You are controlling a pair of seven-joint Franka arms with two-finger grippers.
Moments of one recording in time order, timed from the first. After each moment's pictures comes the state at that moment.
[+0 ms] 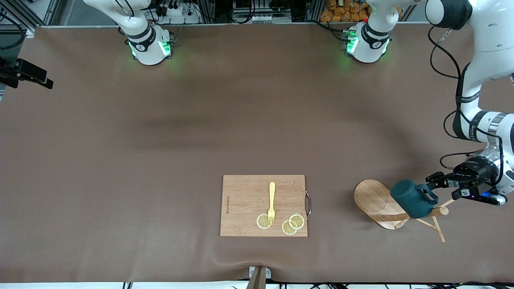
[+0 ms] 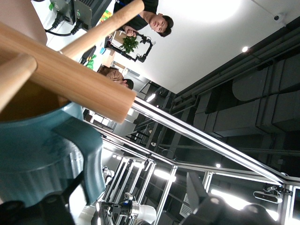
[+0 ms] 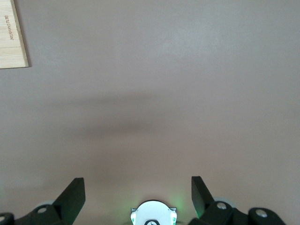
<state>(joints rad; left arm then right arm) 0.06 0.69 0.37 -1.65 -1.94 1.40 0.22 -0.06 -0.03 -0.02 -1.49 0.04 1.33 -0.02</state>
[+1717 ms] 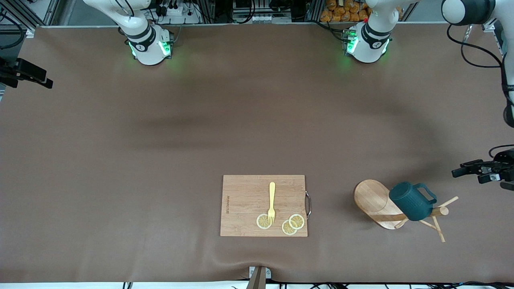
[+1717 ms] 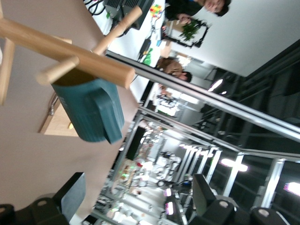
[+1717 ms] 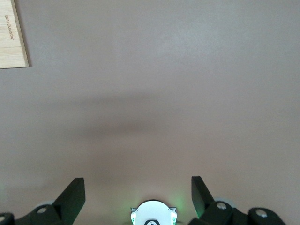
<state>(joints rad) 0.21 0.65 0.37 -1.42 -1.49 1.32 0.17 -0.06 -0.03 -0.02 -1.49 0.04 1.33 -0.02</state>
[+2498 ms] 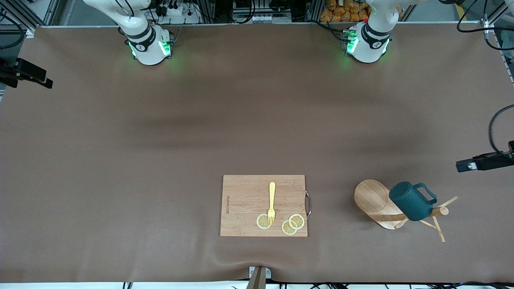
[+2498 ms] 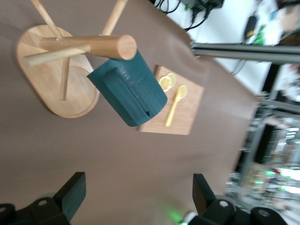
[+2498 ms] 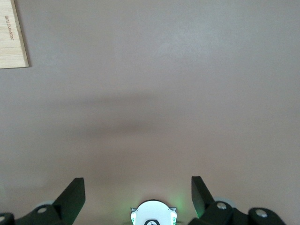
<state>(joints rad) 0.02 0.50 0.37 -1.29 -0.89 1.49 0.14 -0.06 -0.03 -0.02 -1.49 0.04 1.33 -0.02</state>
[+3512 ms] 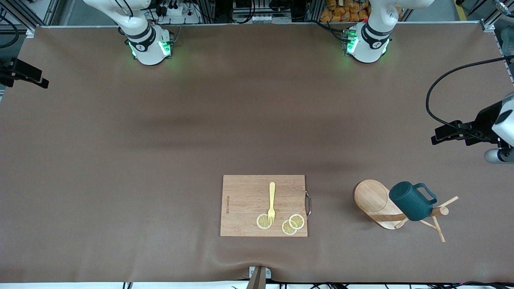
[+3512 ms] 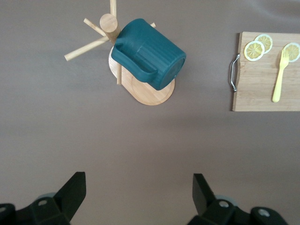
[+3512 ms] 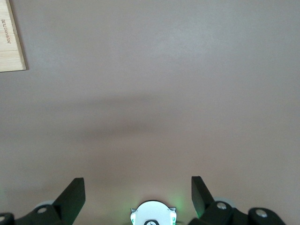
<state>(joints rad) -0.31 0.29 0.35 -1.28 -0.18 1.53 0.04 -0.07 -0.03 -0.03 -1.49 0.04 1.33 -0.02</state>
